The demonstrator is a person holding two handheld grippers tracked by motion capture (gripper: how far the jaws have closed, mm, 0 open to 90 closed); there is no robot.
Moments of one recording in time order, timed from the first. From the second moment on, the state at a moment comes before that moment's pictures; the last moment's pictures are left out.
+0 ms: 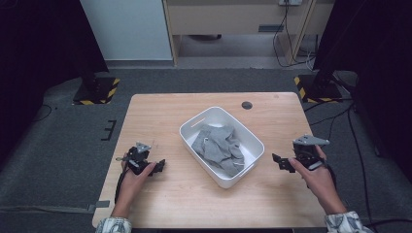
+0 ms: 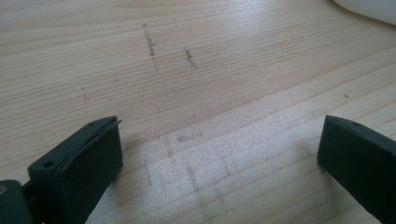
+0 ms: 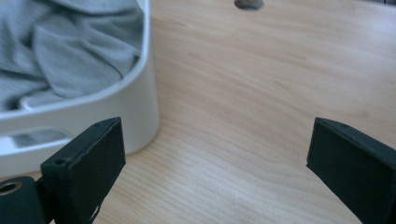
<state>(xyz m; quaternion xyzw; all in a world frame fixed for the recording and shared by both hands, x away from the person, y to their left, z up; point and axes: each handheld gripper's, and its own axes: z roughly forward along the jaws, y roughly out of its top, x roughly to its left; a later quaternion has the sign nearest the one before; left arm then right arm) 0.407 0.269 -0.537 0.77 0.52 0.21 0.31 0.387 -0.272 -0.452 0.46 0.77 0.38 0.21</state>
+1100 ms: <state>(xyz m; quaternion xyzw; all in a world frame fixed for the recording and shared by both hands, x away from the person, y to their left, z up) 0.405 0.268 -0.537 0.77 0.52 0.21 0.31 0.448 -0.104 -0.391 0.32 0.85 0.38 0.17</state>
